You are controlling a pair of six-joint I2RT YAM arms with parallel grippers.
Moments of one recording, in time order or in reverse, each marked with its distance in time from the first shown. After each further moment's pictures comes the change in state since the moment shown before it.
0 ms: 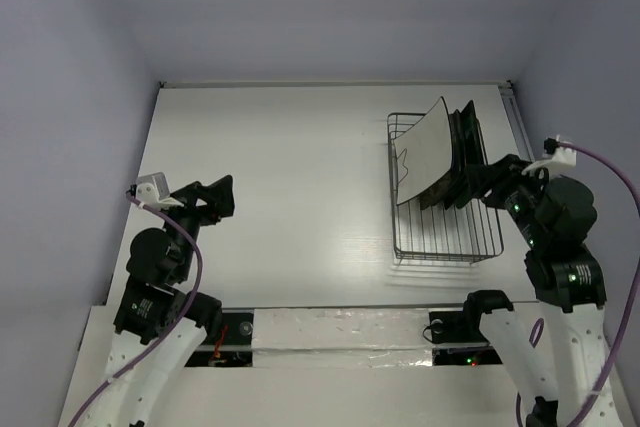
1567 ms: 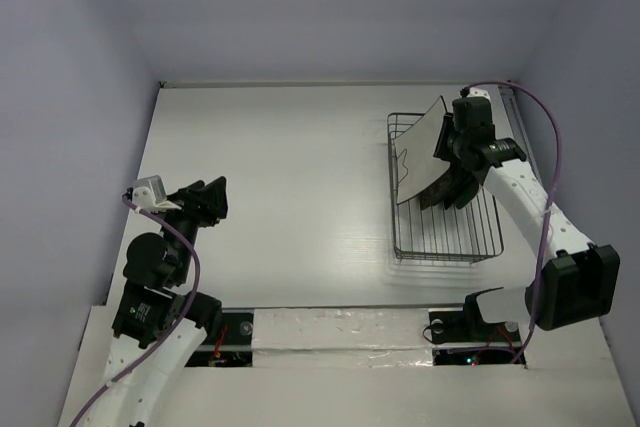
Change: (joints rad) left arm -0.010 -0.030 0.000 0.008 0.000 0.003; right arm 0.136 0.801 0.208 0.029 0.333 -0.076
